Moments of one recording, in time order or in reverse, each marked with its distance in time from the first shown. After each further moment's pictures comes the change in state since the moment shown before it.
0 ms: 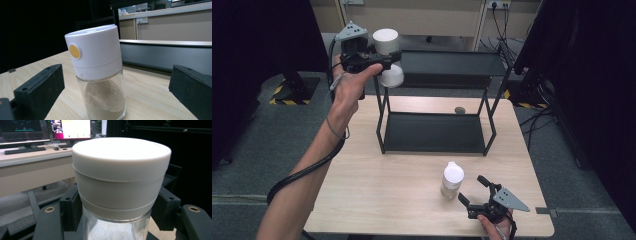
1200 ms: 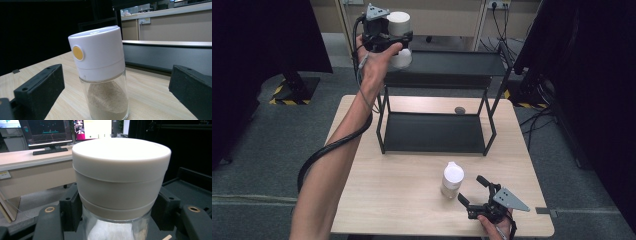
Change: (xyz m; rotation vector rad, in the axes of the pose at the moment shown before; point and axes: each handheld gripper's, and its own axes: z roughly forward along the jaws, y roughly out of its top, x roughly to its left) left arm -0.019 0.021 0.070 0.010 0.162 0.001; right arm -0.002 -0.001 0.000 -0.007 0.019 0.009
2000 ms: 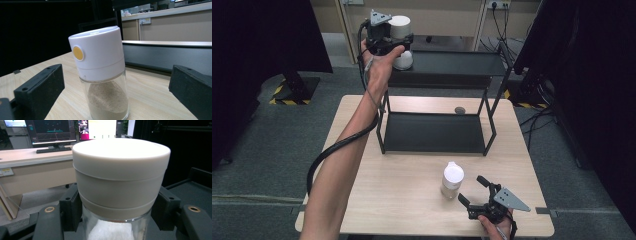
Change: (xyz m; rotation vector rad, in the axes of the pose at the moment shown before) left arm 0.003 -0.018 0.016 -0.012 0.028 -0.021; right arm -0.001 0.000 -0.001 -0.002 0.003 0.004
